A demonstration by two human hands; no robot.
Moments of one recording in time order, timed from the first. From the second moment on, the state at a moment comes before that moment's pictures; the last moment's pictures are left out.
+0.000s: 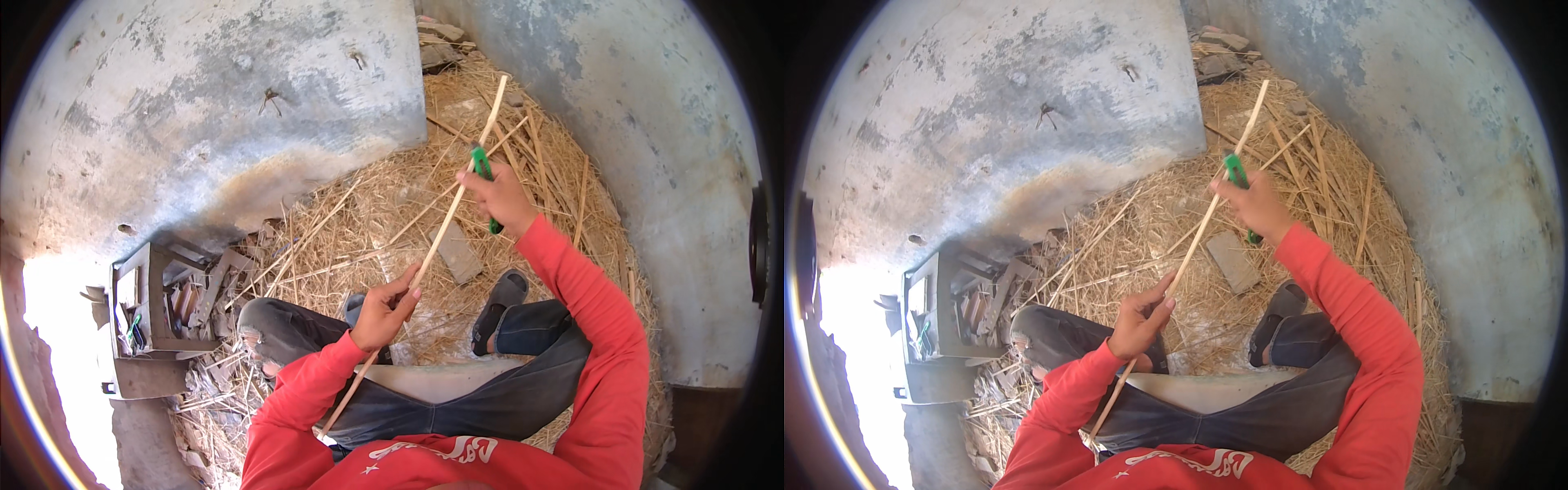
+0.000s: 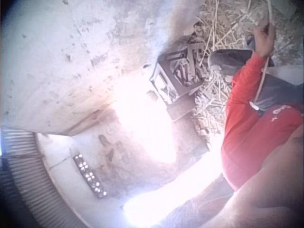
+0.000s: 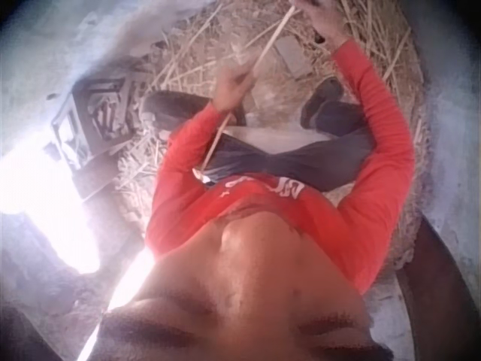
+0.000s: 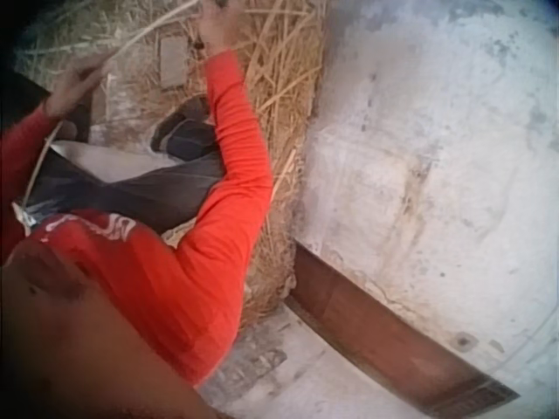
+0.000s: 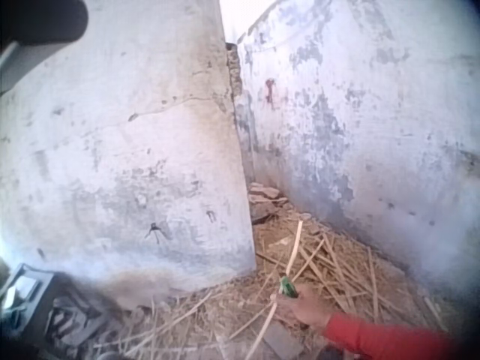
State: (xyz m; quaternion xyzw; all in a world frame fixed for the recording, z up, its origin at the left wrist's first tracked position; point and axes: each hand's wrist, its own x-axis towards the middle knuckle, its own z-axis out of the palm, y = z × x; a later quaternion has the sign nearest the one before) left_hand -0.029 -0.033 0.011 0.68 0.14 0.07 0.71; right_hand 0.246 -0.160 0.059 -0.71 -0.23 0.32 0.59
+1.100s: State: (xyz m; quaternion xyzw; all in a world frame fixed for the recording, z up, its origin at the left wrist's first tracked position) left_hand -0.033 -0.020 0.007 0.70 0.14 0.09 0.69; right_hand 0.222 -0.168 0.070 -0.83 -0.37 0.12 0.40
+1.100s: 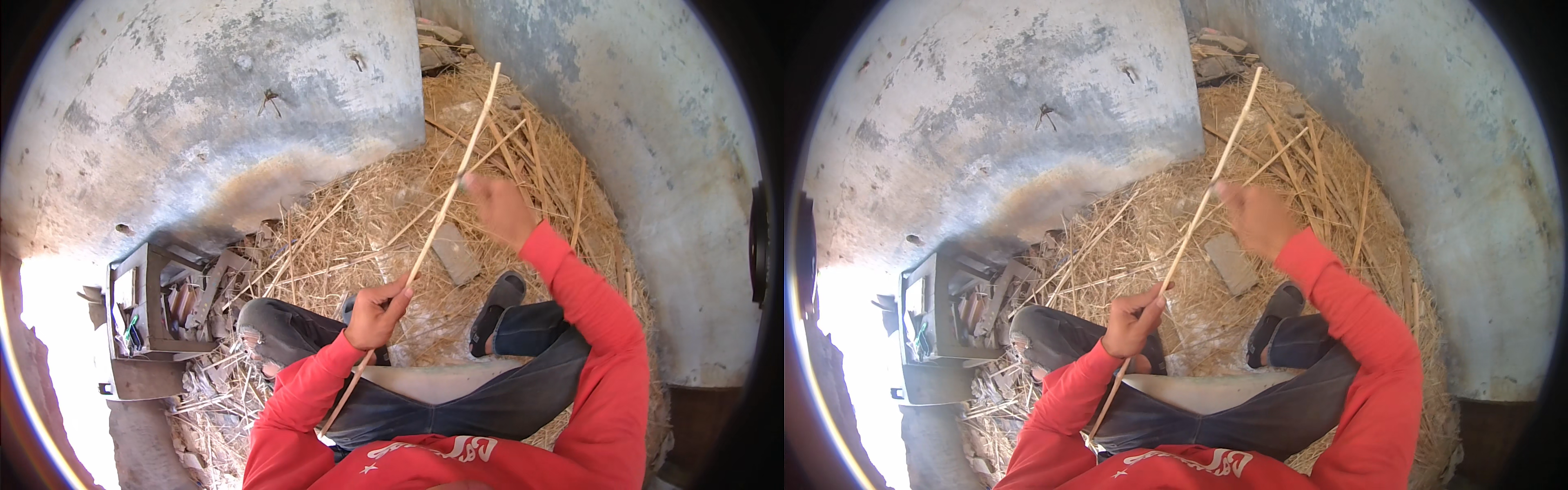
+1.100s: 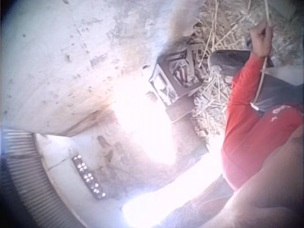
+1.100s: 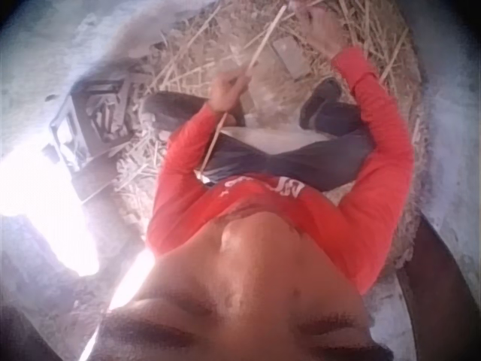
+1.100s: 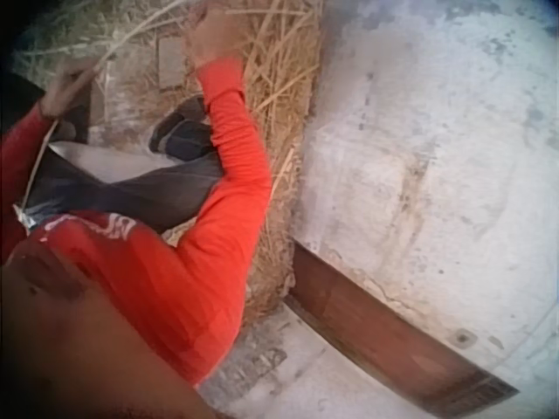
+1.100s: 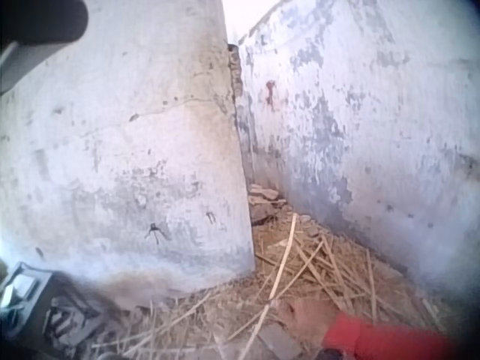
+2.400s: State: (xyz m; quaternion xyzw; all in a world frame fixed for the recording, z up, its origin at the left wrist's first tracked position) left_hand -0.029 -0.009 0.010 0.59 0.12 0.06 0.80; right_hand 0.150 -0.157 0.042 -0.79 -0.51 0.06 0.33
